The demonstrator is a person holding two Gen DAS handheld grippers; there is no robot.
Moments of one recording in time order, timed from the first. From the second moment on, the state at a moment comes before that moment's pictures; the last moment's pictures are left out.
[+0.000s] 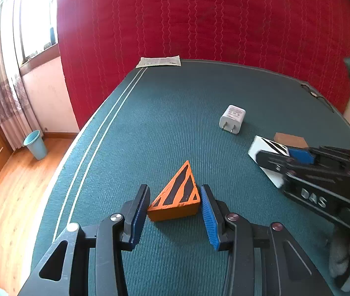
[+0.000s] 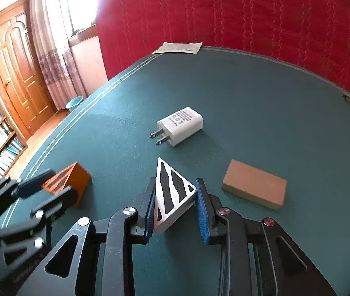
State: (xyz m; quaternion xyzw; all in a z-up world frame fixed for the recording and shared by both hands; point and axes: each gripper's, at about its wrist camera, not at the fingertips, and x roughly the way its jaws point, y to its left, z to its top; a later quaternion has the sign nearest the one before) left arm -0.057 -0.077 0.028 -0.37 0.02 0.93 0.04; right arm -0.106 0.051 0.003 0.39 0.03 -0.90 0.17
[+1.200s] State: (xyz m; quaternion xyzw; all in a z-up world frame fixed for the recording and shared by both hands) left arm -0.035 -0.032 0.040 -0.36 0.05 0.93 0.08; right arm -0.006 0.178 0.034 0.35 -0.05 -0.93 0.13
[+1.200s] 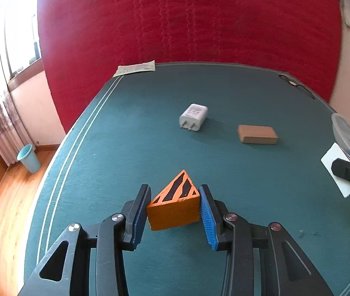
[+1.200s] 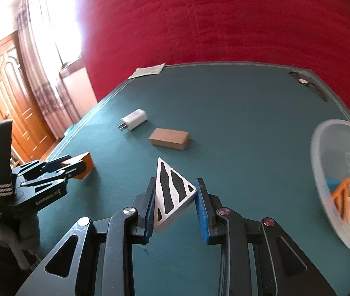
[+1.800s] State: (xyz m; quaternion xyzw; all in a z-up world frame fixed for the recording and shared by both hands) left arm -0.016 0.021 0.052 -0.36 0.07 0.92 0.12; right arm 0.014 0.254 0.043 0.33 -0.08 -0.94 0.05
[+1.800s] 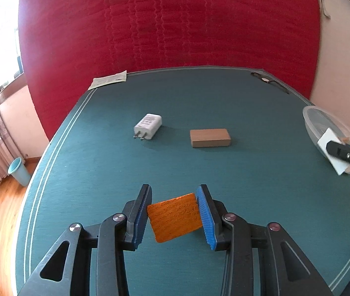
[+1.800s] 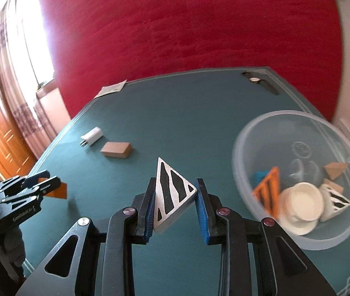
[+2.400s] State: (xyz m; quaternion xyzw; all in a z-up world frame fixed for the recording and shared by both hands) left arm -0.007 0.066 0.062 -0.35 0.09 0.92 0.15; right arm 0.023 0.349 0.054 0.30 -0.12 -0.94 -0.08
